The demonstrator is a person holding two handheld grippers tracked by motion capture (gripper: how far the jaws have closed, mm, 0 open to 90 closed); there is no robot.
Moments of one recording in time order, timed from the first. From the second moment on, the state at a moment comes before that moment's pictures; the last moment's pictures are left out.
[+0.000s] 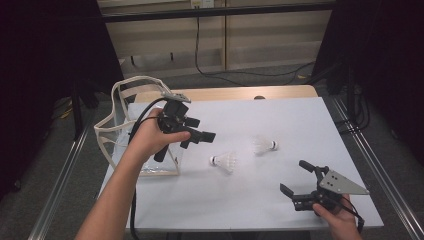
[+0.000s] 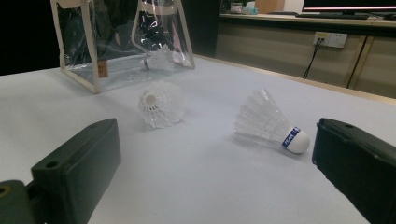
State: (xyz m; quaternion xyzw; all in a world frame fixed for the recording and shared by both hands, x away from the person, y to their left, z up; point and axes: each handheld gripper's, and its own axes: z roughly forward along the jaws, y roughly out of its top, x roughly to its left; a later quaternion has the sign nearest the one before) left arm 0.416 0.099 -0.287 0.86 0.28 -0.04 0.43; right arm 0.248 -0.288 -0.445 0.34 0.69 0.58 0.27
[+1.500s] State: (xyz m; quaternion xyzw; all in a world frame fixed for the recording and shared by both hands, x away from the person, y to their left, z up) left arm 0.406 0.077 -0.327 0.87 0.27 -0.04 0.41; right arm 0.250 -0.286 -0.445 0.34 0.69 0.58 0.27
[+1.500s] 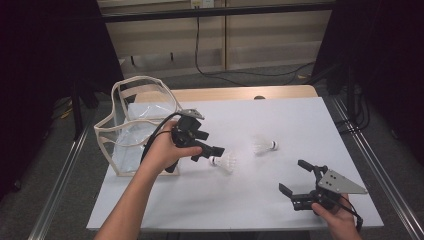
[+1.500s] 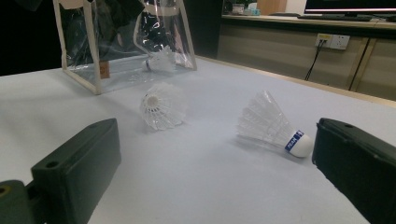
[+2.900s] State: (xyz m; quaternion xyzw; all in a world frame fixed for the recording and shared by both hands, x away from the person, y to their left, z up) left arm 0.400 0.060 -0.358 0.87 0.28 -0.04 0.41; right arm 0.250 -0.286 -0.444 0.34 0.69 0.58 0.28
